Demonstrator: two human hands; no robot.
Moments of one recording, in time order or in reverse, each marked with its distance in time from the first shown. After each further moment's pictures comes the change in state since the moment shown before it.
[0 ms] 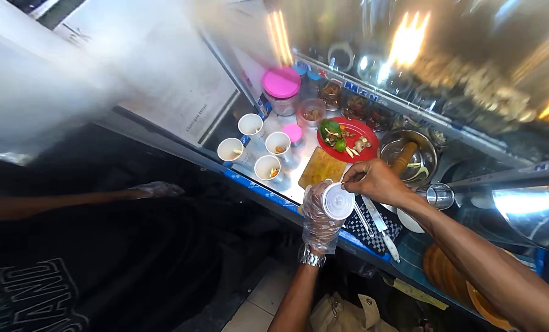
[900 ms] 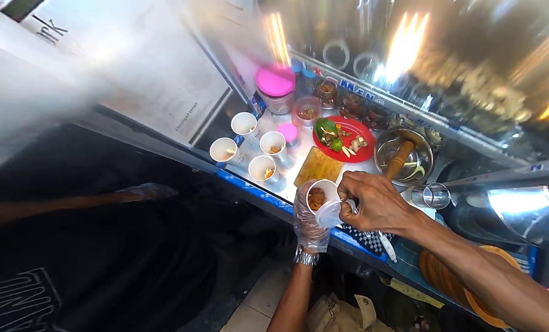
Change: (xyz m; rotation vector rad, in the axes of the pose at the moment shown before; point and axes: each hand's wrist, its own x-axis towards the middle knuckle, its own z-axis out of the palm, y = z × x) left_hand 0.001 -0.007 -0.003 -0.109 0.050 -0.188; right_hand -0.029 -0.023 0.011 -0.491 0.107 -0.449
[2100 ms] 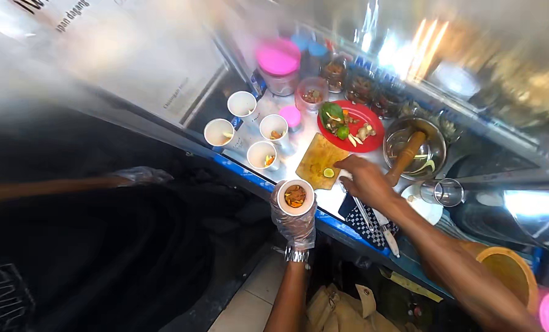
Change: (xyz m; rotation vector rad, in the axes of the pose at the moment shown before) left_hand -0.009 -0.043 -0.021 0.167 0.354 -0.118; right_hand 0.014 0.052 0.071 0.019 -0.039 0.257
